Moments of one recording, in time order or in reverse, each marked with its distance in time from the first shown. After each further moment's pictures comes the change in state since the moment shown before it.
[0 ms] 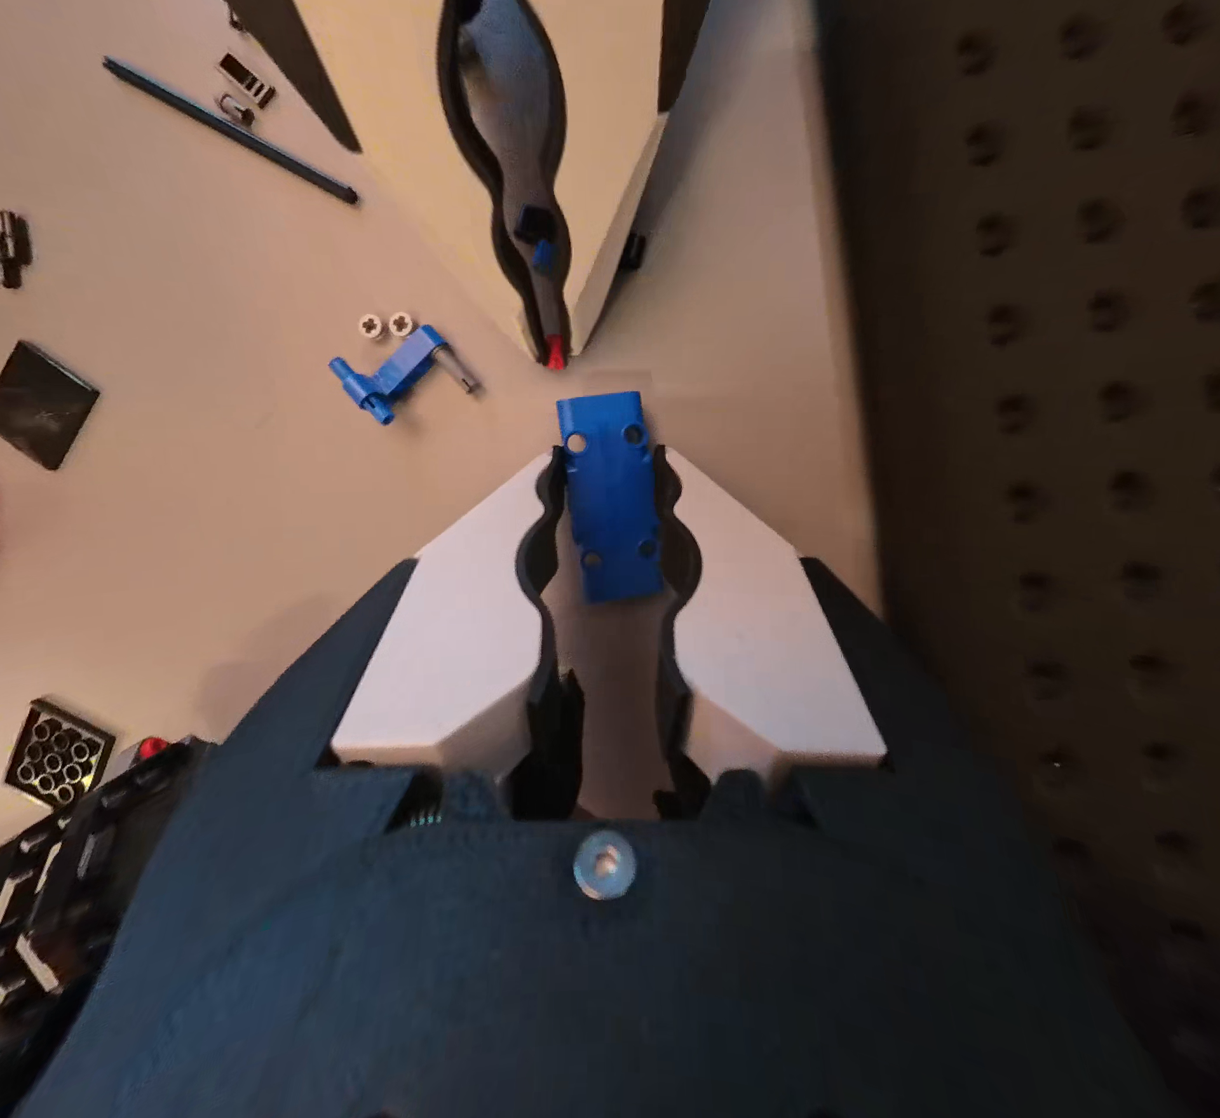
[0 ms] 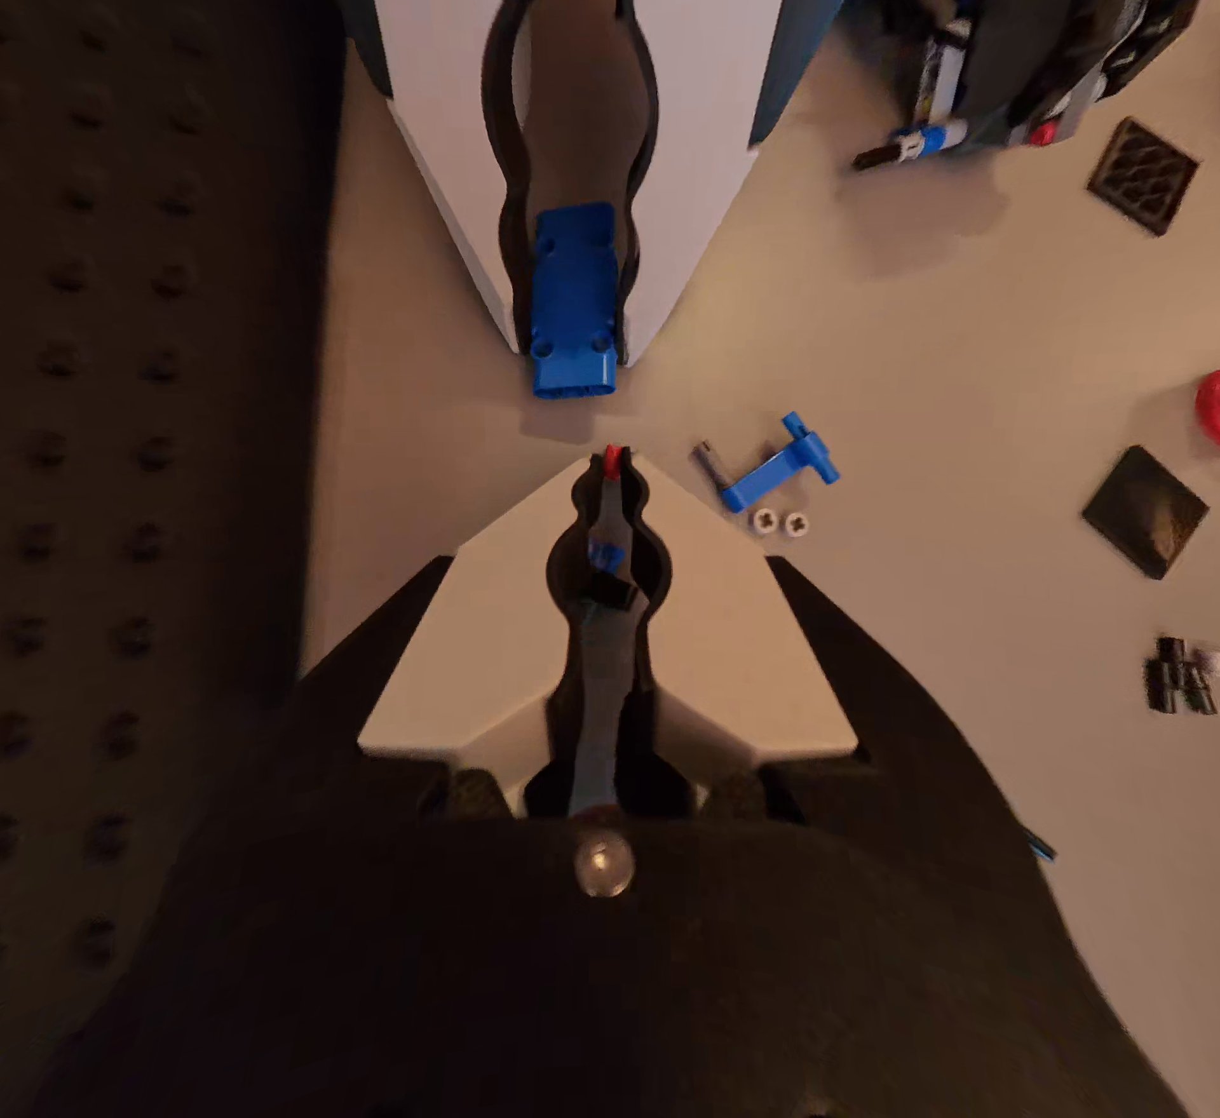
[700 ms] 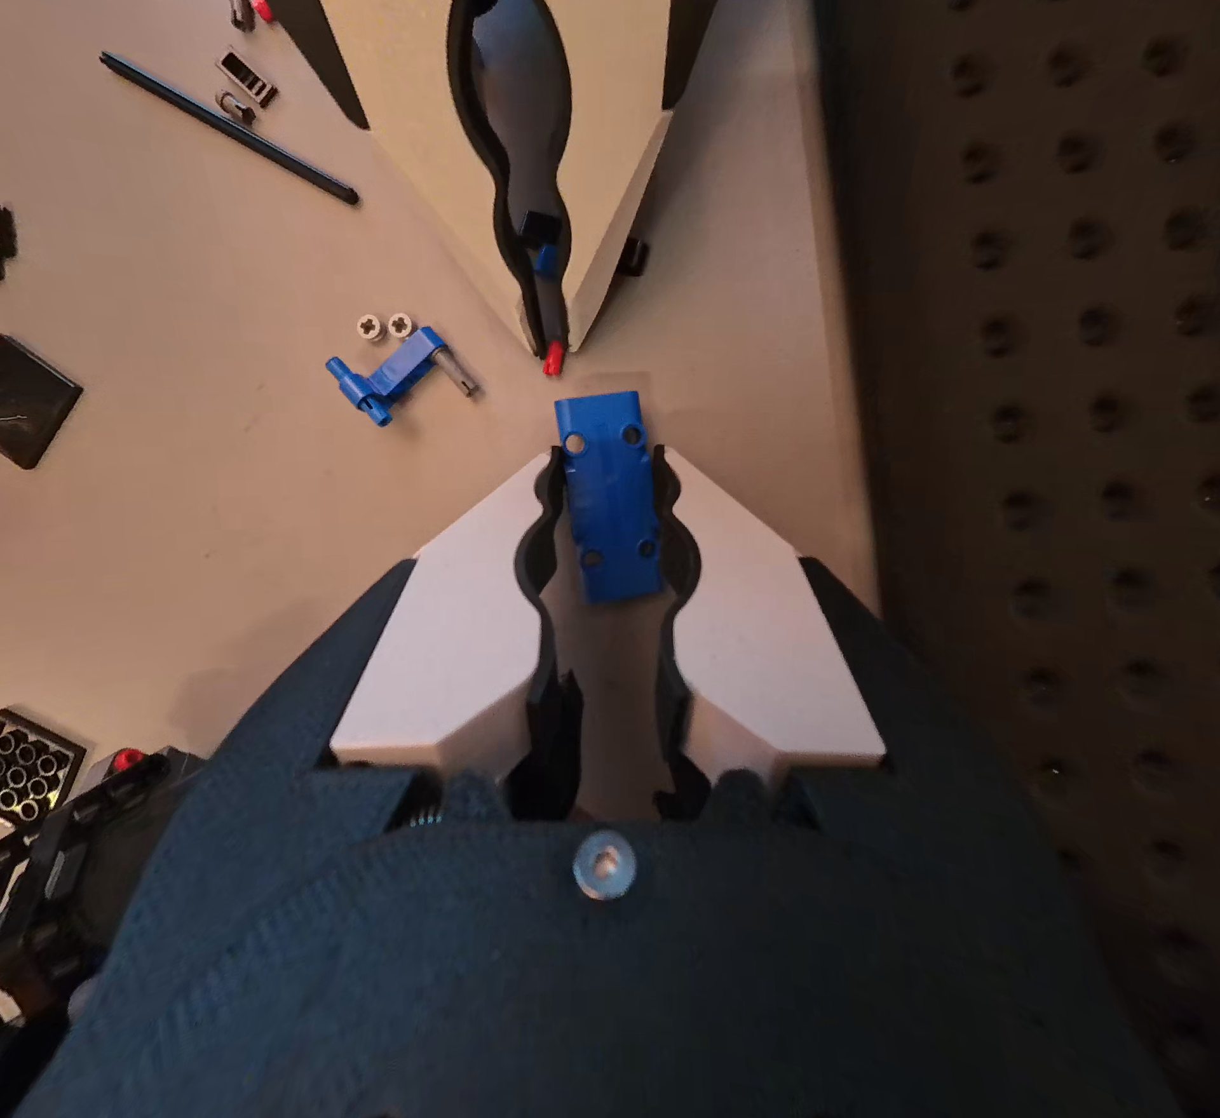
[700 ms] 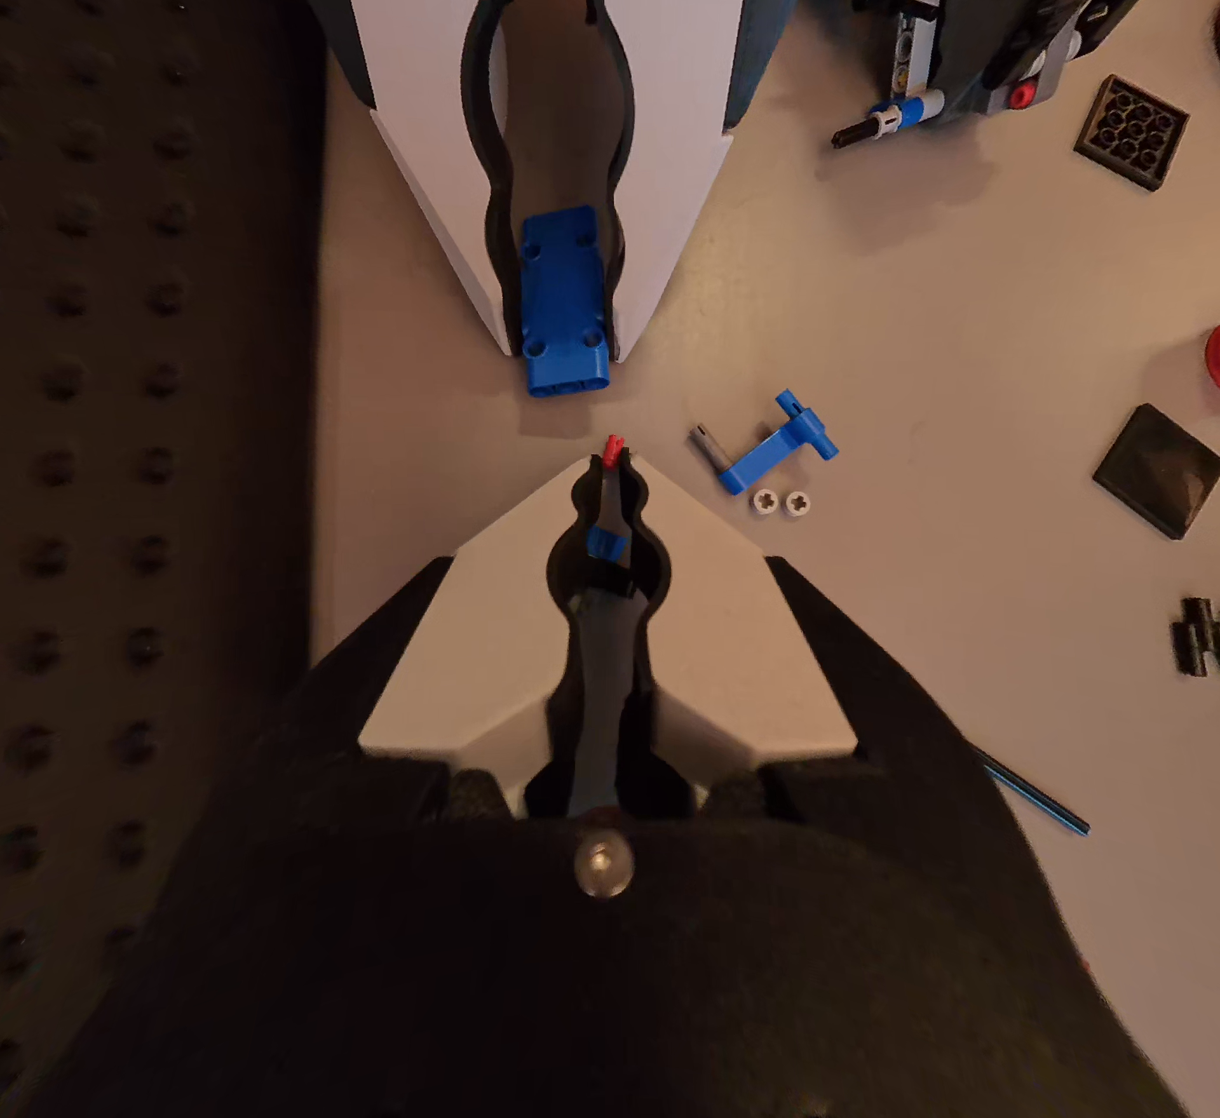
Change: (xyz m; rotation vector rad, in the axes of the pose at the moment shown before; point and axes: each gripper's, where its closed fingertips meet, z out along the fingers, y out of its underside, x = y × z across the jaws) left arm -0.003 -0.003 0.003 0.027 0.020 -0.027; right arm 0.001 0.003 -0.002 0.016 0.009 0.064
